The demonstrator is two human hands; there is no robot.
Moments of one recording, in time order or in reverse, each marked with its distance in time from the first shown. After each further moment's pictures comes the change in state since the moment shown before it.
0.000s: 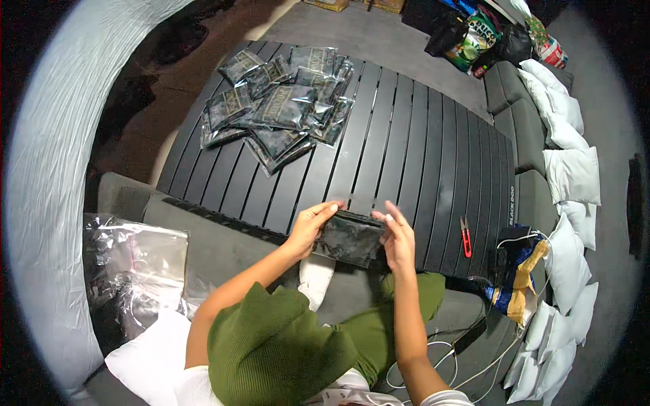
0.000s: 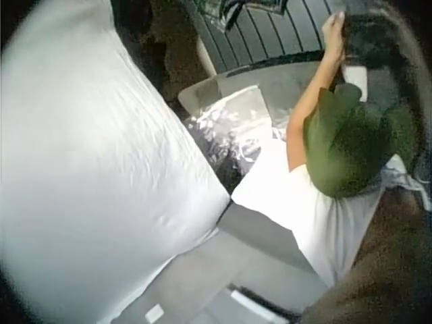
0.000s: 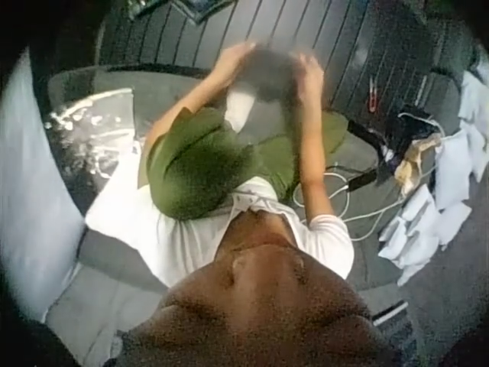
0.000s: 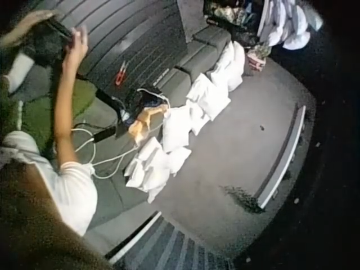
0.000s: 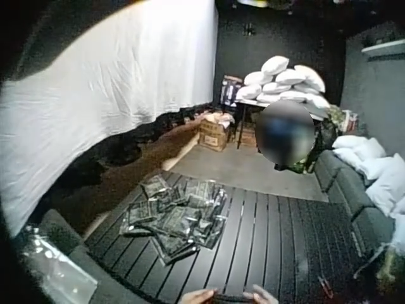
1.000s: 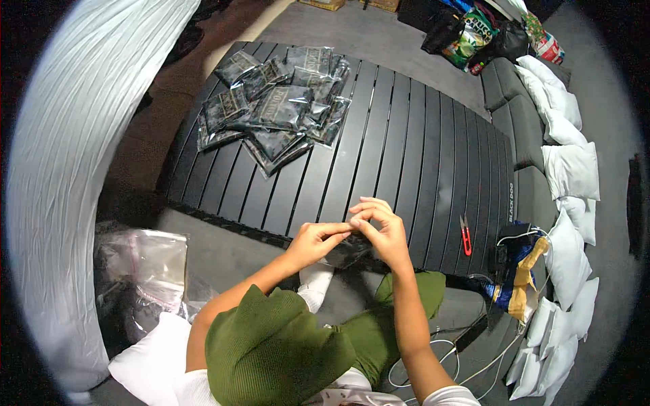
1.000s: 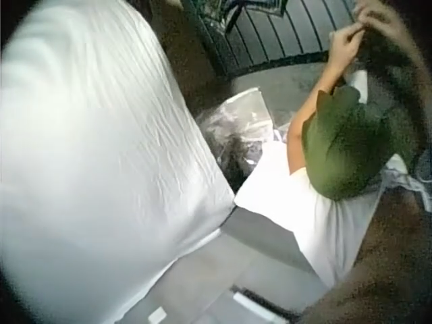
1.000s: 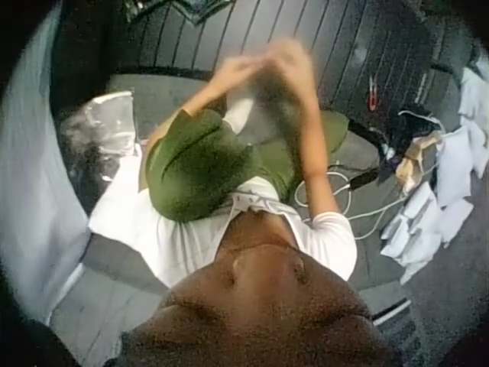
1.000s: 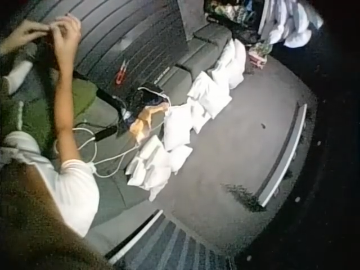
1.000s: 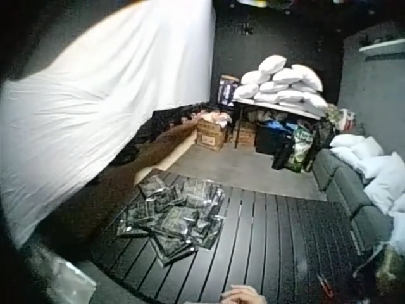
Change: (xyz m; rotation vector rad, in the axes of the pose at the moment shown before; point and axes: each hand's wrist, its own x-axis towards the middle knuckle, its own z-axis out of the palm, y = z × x) left_hand -0.029 0.019 0.013 0.715 -0.201 0.291; right_hand -0.002 -0.035 0.044 -0.805 -0.375 -0.586
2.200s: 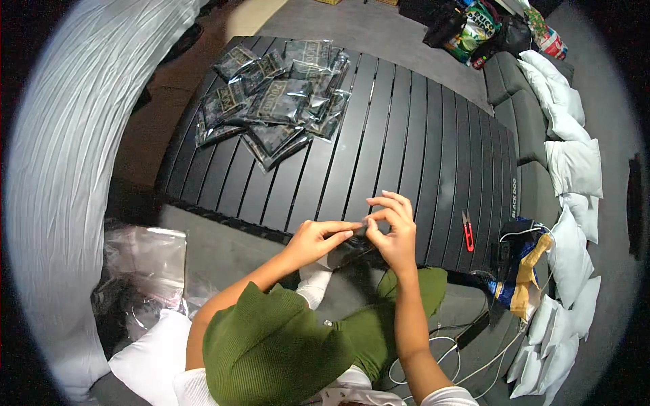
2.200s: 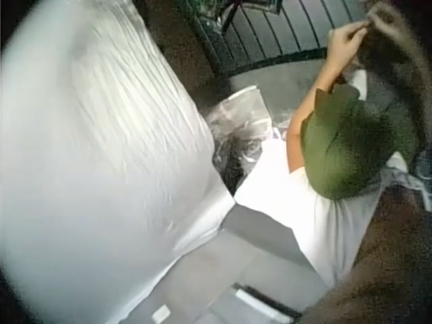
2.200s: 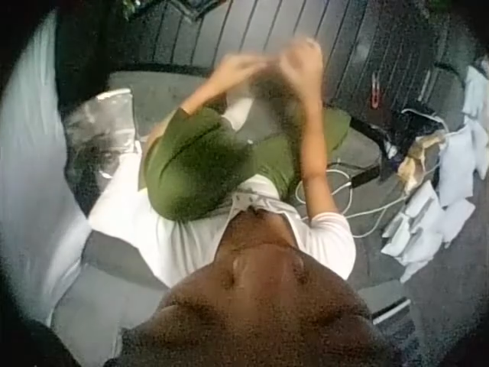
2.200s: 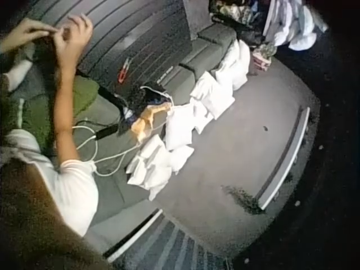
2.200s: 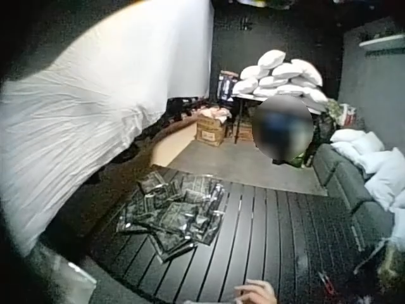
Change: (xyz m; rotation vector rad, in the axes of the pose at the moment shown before) left_hand 0.001 0.006 0.003 0.037 -0.065 -0.022; right_hand -0.013 -0.007 -0.007 -0.345 0.227 -0.112
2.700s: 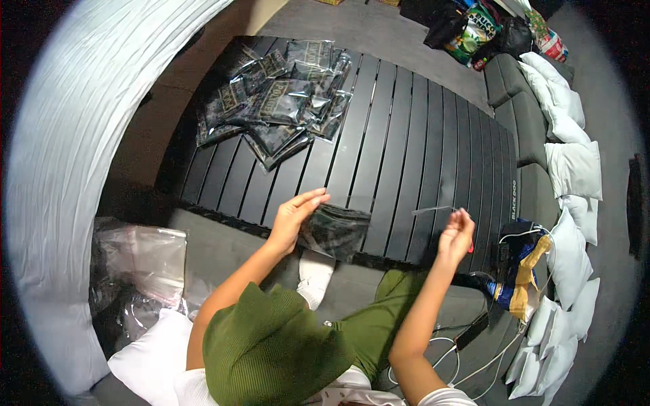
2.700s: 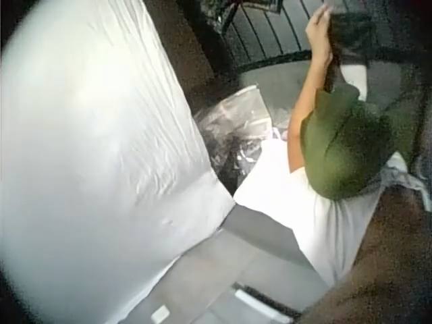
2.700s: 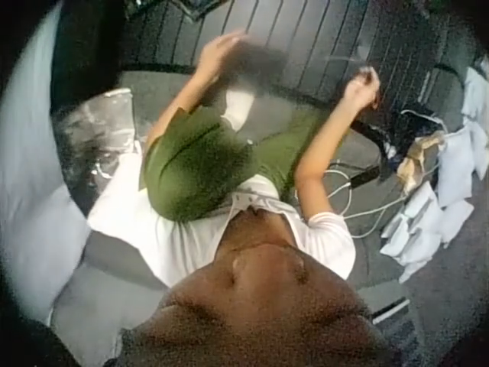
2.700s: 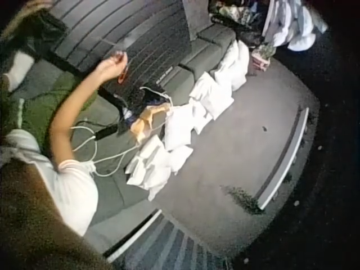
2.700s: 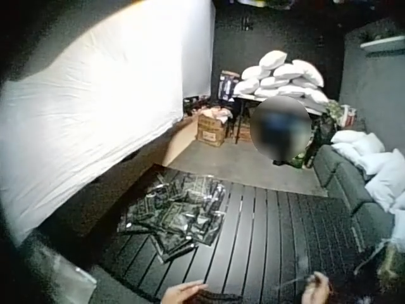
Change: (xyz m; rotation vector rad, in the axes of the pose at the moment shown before) left_hand 0.011 -0.026 -0.026 -0.610 0.310 -0.103; right_hand -0.040 0.138 -0.074 1.066 0.969 0.570
